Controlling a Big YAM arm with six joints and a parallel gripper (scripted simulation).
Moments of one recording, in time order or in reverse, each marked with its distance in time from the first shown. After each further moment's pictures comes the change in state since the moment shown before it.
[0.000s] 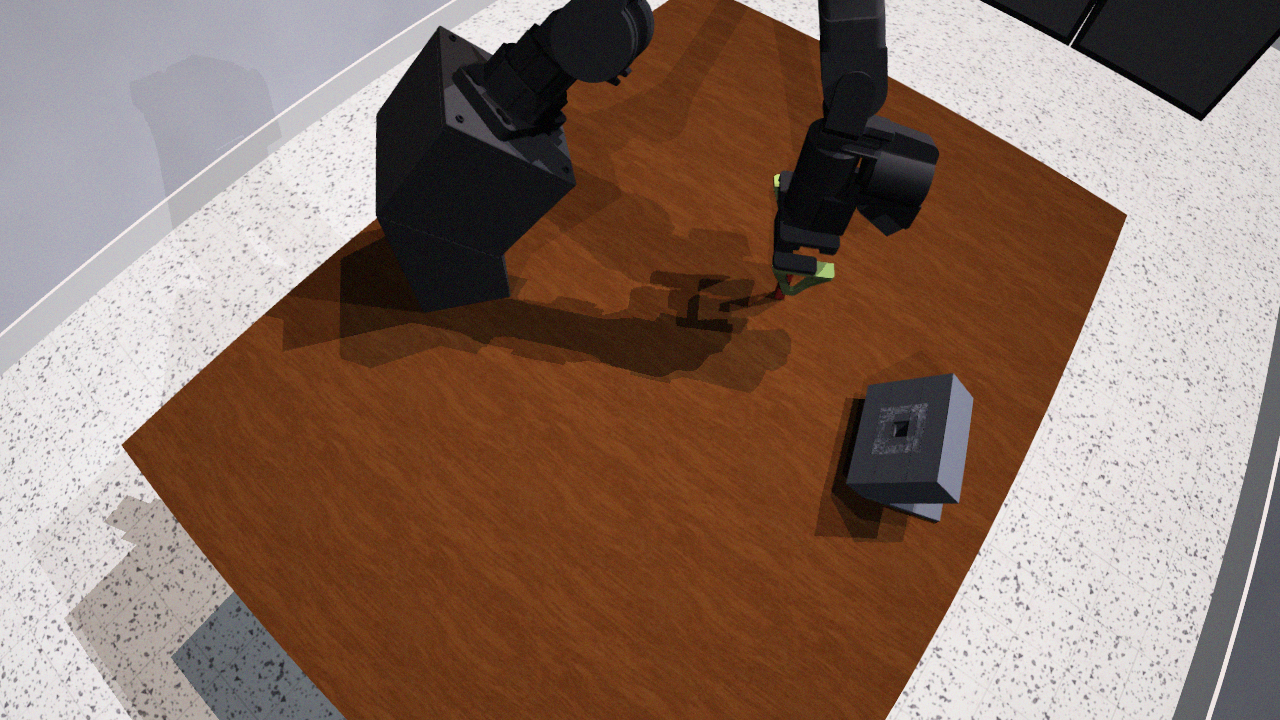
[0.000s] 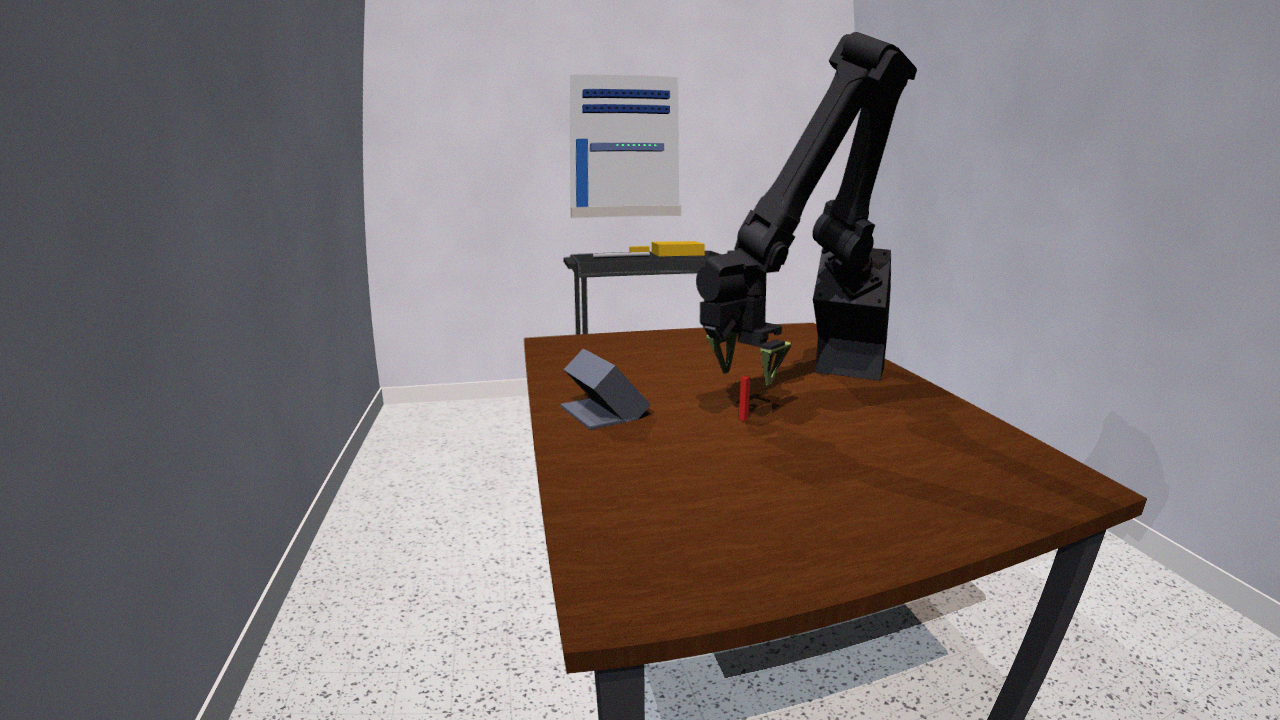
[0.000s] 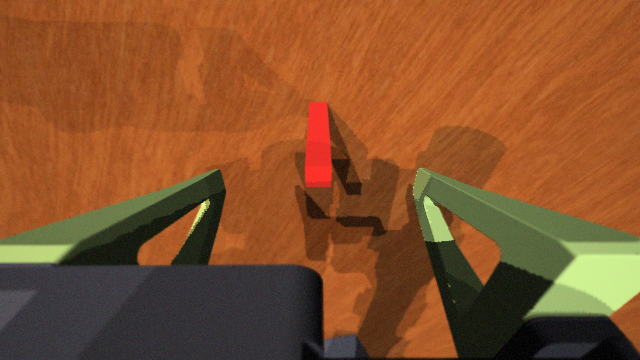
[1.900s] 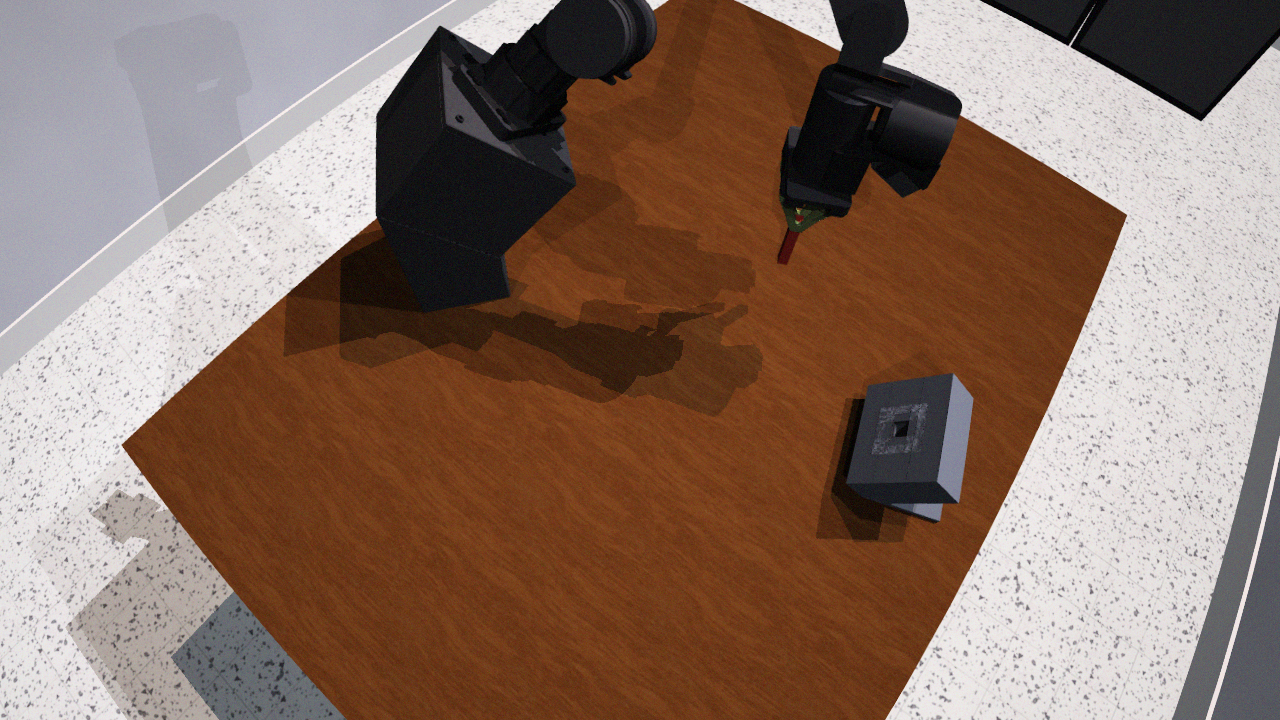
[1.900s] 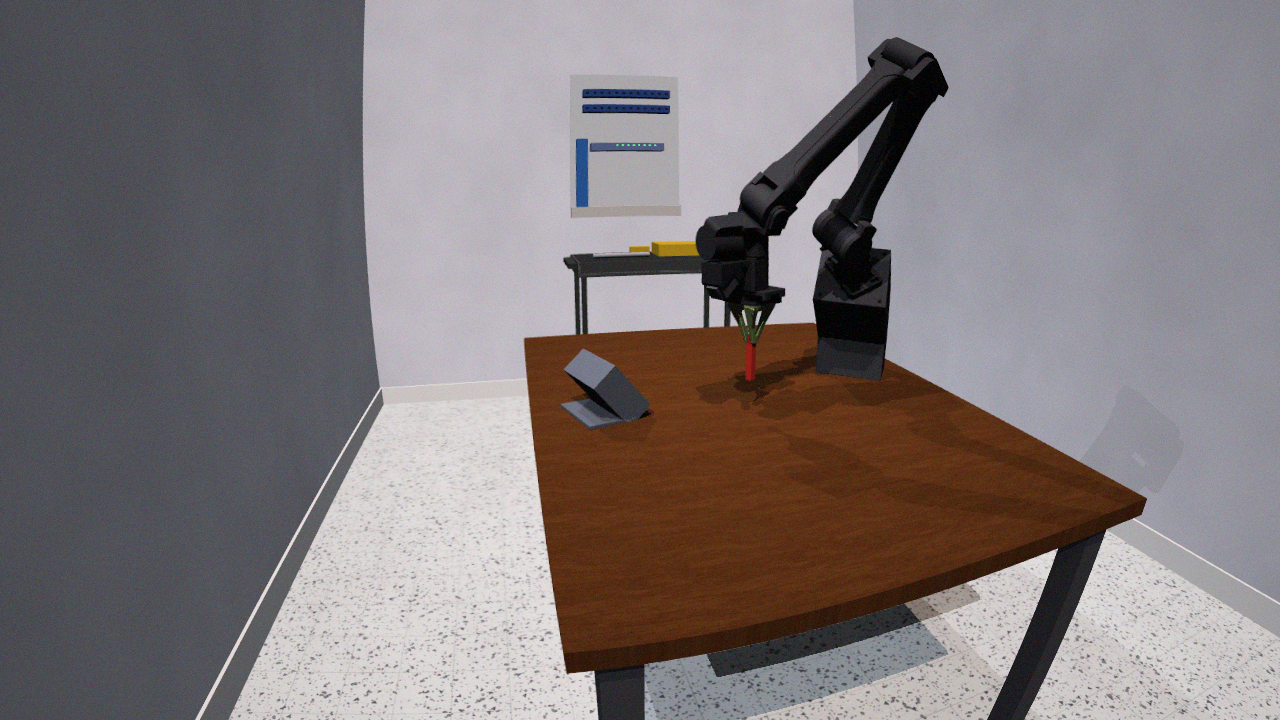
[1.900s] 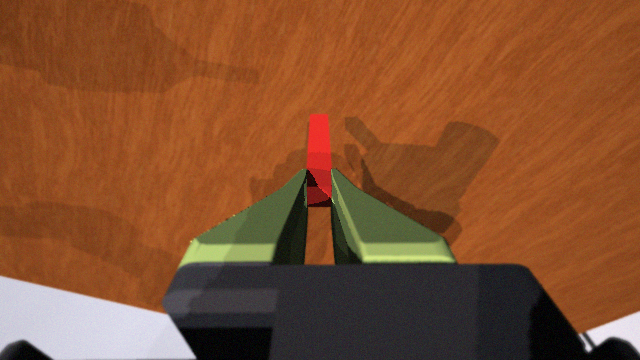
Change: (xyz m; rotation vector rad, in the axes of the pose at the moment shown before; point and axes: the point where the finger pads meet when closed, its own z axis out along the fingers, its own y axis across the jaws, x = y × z) arm 0.007 0.001 -0.065 -0.009 0.006 0.026
